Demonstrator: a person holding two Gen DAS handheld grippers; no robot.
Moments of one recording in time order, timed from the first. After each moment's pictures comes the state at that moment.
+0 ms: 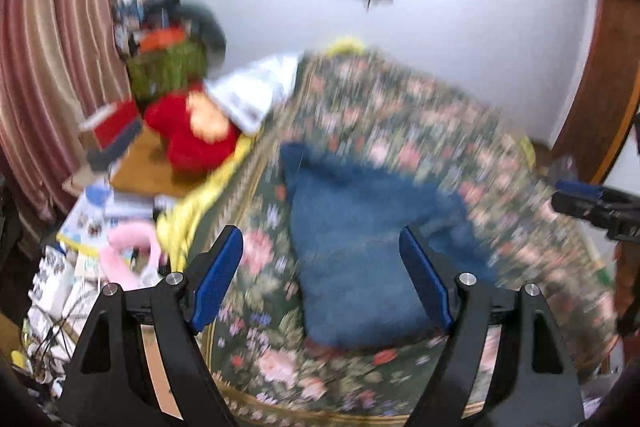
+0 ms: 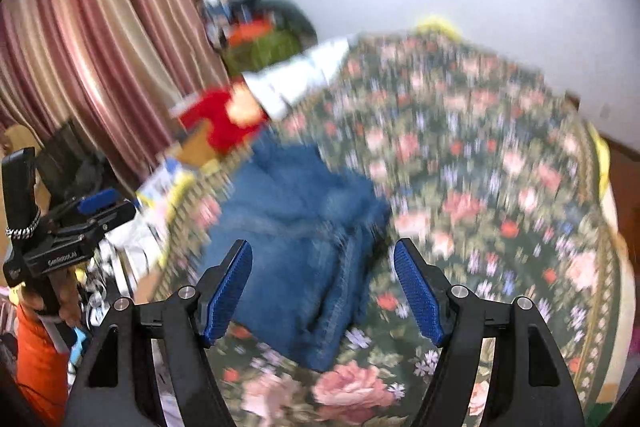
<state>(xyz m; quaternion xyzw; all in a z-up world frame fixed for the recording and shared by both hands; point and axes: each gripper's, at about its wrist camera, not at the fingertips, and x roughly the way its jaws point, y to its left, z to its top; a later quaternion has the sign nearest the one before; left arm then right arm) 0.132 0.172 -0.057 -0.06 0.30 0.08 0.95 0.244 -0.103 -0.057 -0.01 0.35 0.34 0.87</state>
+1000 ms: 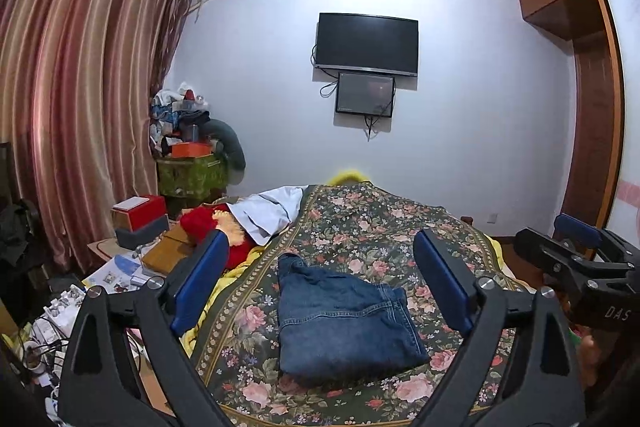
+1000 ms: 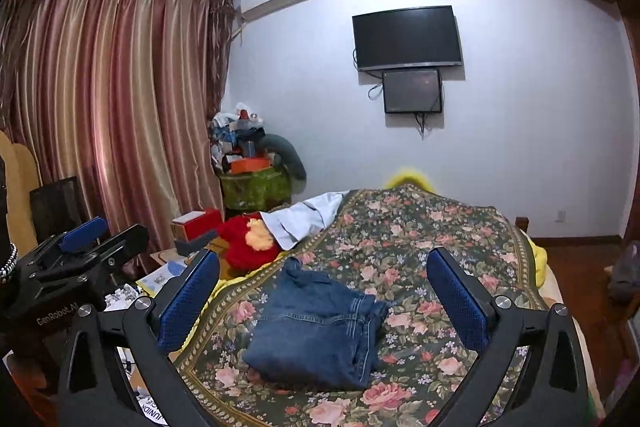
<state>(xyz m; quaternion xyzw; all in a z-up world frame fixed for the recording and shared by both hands) -0.001 0.095 0.018 -0.05 0.09 0.13 0.99 0.067 -0.117 0.033 0.00 0.12 0.29 0.95</state>
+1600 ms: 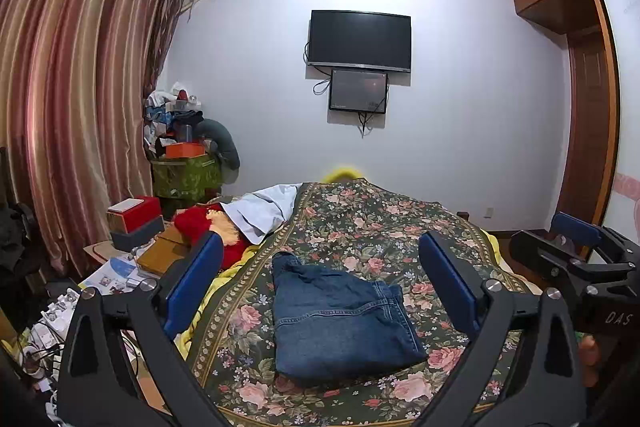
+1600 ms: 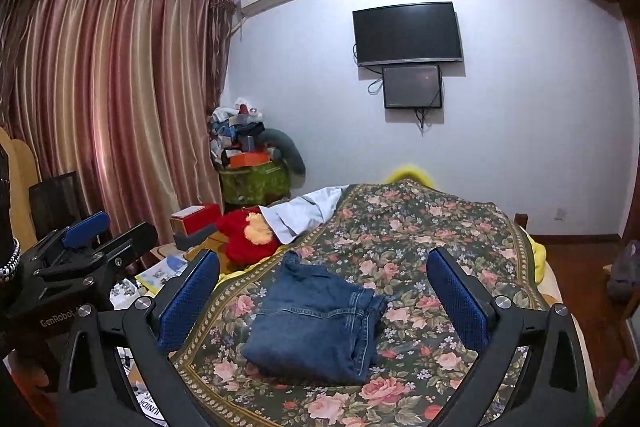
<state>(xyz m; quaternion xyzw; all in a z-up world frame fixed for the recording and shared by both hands) 0.003 0.081 0.015 -0.04 0.10 0.12 0.99 0.071 -0.123 0.028 0.00 0.13 0.29 0.95</state>
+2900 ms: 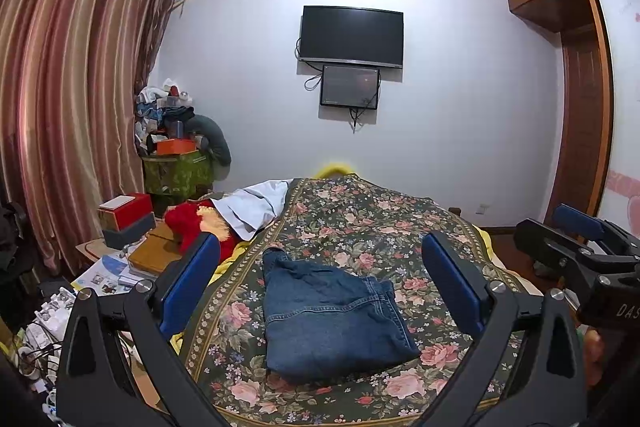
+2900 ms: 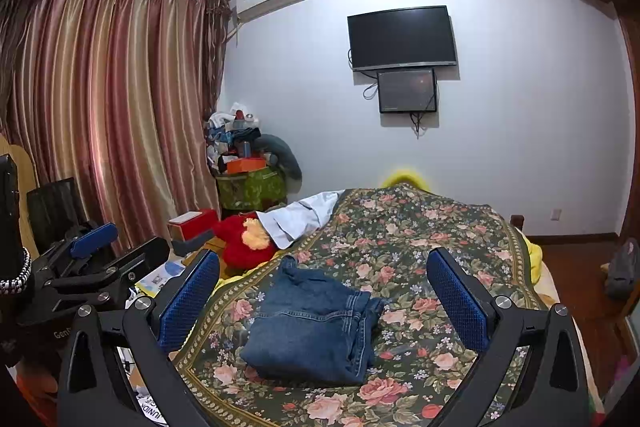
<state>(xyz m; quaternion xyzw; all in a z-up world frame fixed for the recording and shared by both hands) 0.006 0.080 0.013 -0.04 0.10 0.10 0.99 0.068 -0.130 0.036 0.00 0.13 0.28 0.95</state>
